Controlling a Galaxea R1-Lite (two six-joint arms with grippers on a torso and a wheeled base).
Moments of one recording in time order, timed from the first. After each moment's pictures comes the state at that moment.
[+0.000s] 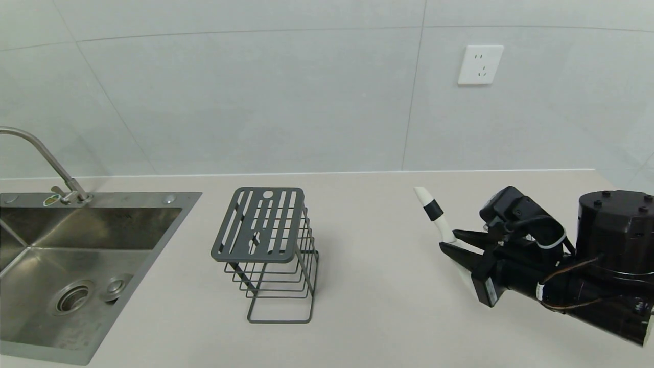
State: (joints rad) left arm -0.21 0.49 -0.37 -0.34 -0.45 0.02; right arm 0.63 1.54 -0.54 -0.75 -0.05 -0.32
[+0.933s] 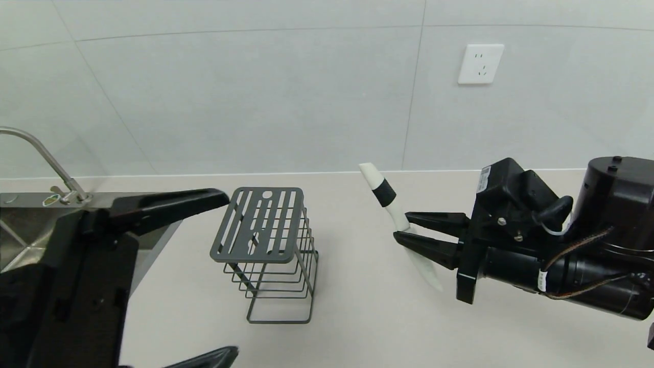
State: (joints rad) left arm -0.49 1.17 -0.38 -1.07 -0.80 0.14; right arm 0.71 1.56 -0.66 -0.83 0.30 -0.35
